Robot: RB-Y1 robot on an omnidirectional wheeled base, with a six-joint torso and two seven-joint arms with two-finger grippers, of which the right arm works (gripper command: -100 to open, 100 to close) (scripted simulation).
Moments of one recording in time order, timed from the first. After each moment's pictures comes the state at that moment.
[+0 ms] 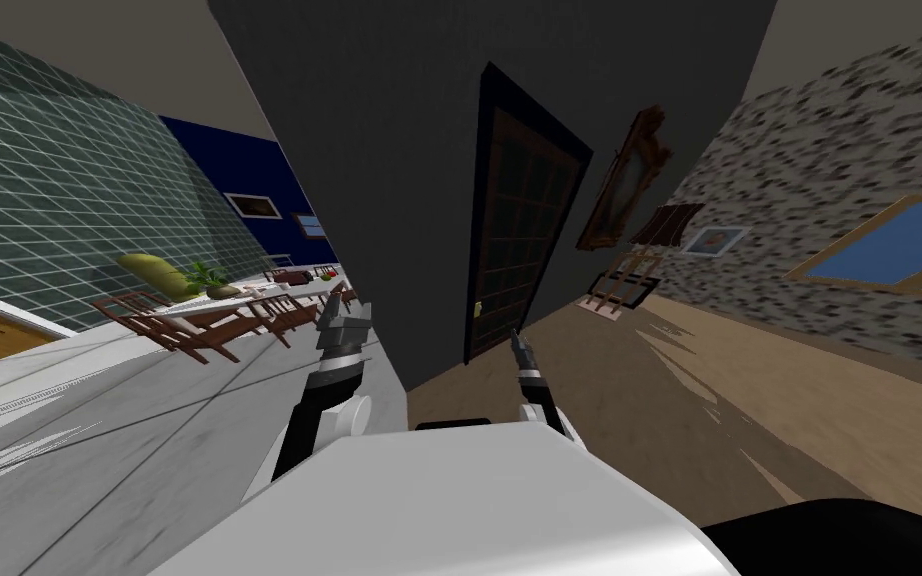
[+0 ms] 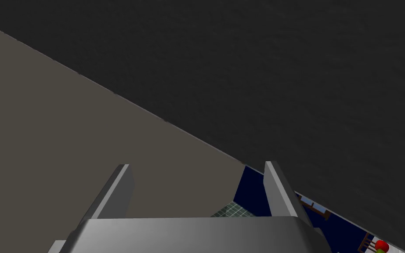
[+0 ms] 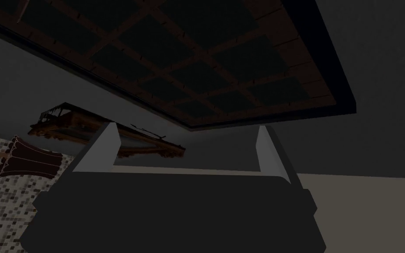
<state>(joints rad) 0.35 -0.15 0.01 -1.59 -0.13 -0.65 0.78</state>
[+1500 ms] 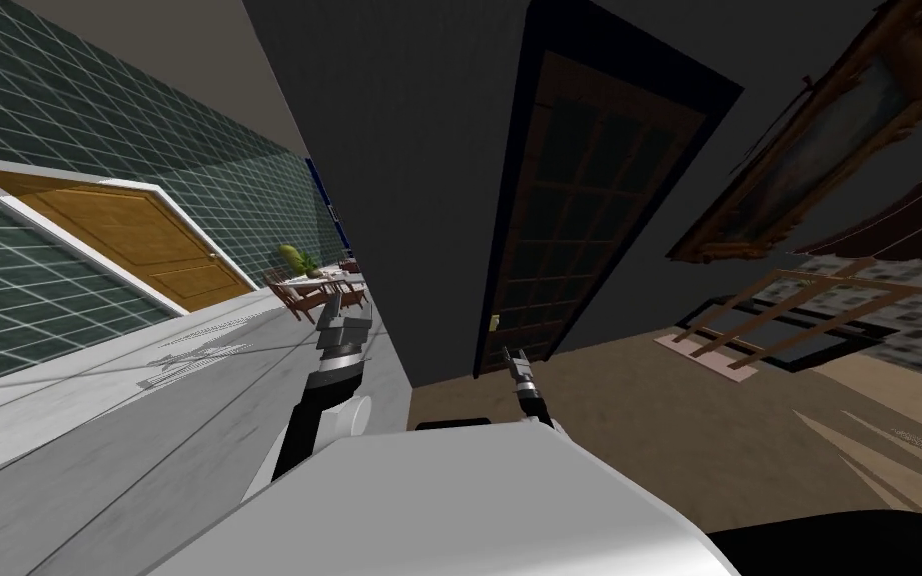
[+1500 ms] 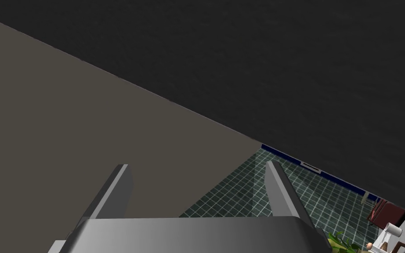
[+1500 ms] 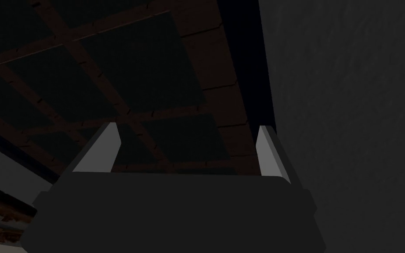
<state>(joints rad) 0.25 -0.20 0.06 -1.19 -0.16 -0.76 1.18</state>
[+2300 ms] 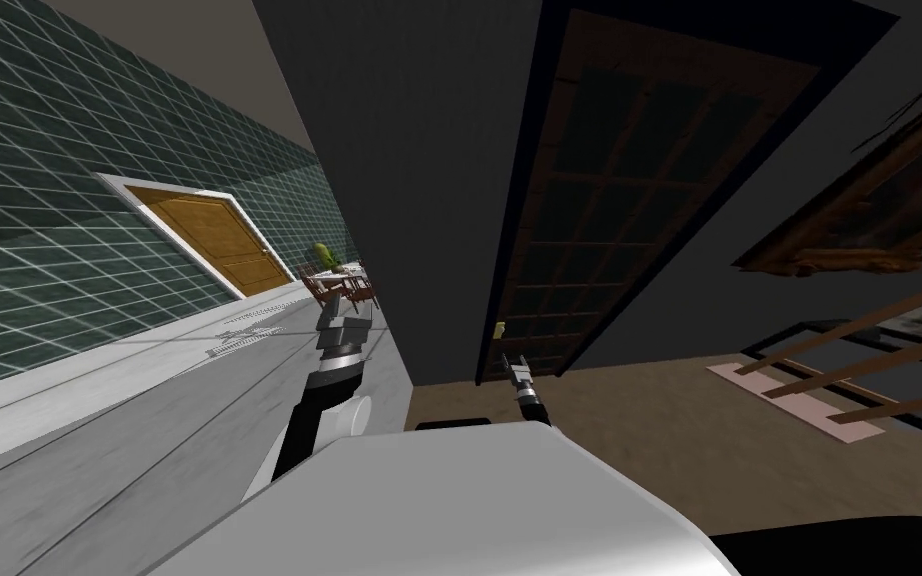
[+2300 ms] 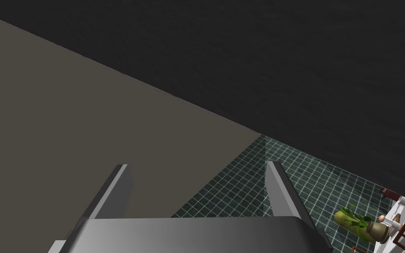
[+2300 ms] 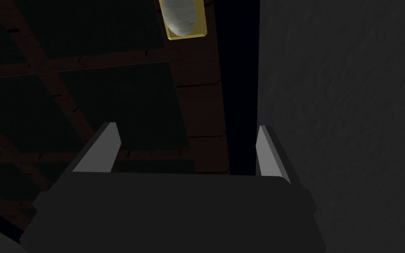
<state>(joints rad) 0.21 -0.21 0.08 -1.03 -0.16 -0.81 1.34</state>
